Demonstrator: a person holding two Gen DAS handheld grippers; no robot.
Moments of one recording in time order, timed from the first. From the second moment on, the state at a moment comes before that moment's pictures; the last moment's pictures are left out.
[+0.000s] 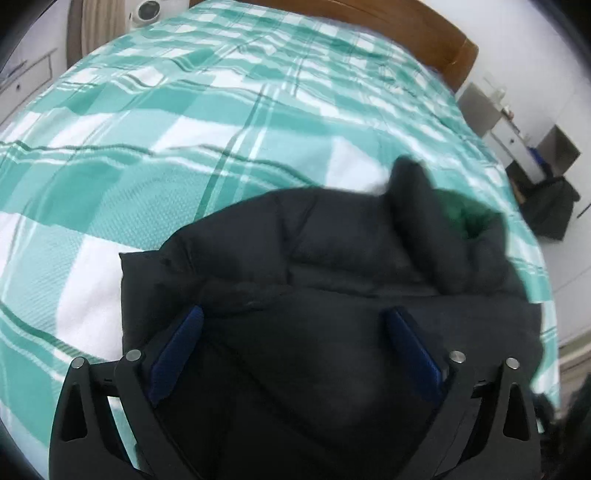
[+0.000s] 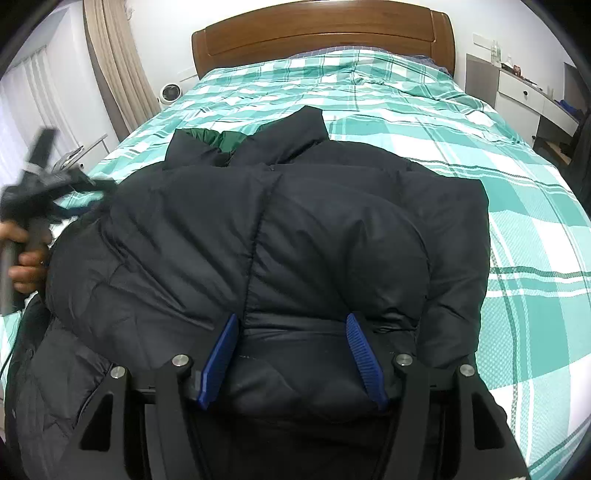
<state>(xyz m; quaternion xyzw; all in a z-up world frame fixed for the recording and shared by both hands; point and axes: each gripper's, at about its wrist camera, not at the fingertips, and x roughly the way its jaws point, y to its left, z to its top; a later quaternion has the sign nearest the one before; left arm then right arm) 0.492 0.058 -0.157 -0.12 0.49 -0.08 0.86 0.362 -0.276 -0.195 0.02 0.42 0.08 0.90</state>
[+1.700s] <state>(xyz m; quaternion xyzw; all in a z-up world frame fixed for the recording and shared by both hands) 0.096 0.140 -0.100 -0.03 0.43 -0.04 0.90 0.123 -0.342 -0.112 0.04 0.33 -0.01 0.94</state>
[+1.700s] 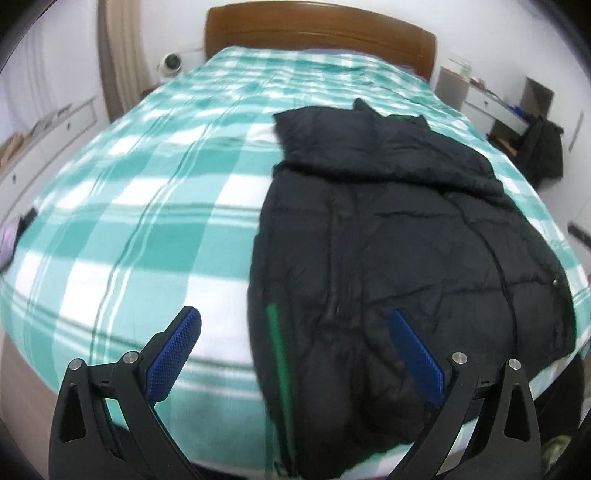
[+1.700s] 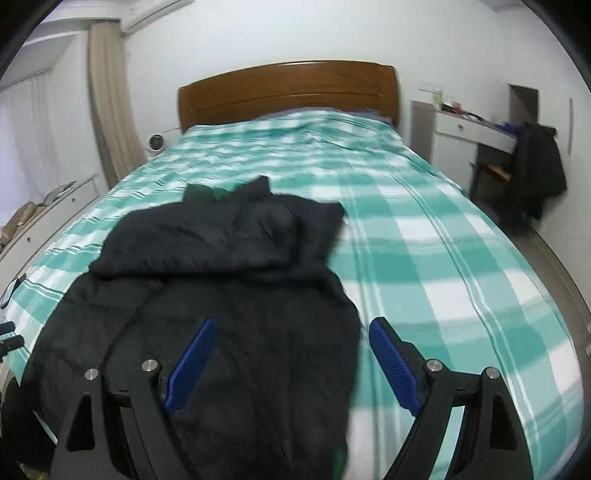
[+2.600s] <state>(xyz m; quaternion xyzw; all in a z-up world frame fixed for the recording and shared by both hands) 0.092 0.139 -0.170 -0.10 0.55 -0.12 0.82 0.058 -0.371 -0.190 0.09 0.49 0.09 0.86</state>
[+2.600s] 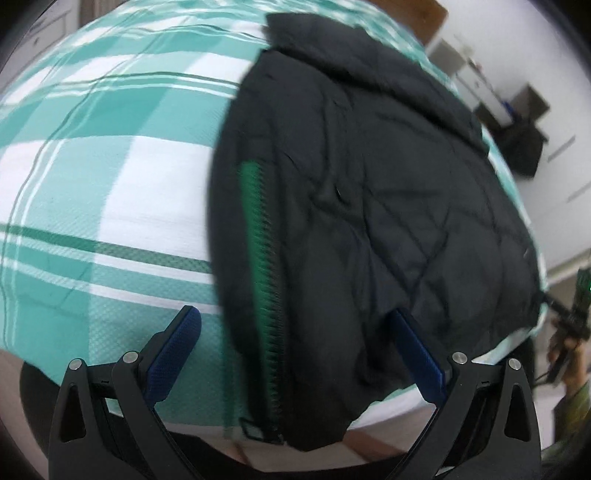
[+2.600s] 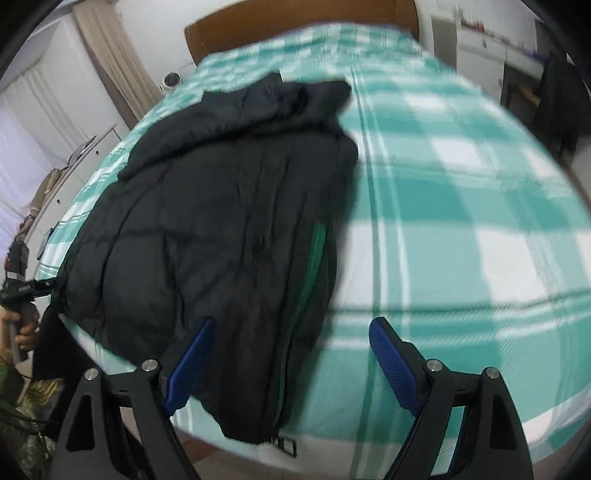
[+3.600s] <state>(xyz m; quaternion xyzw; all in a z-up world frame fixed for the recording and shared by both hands) 0.069 0.151 -0.122 -0.16 0.53 -0.17 0.82 0.063 -0.343 -0.156 0.11 0.50 0.16 0.85</state>
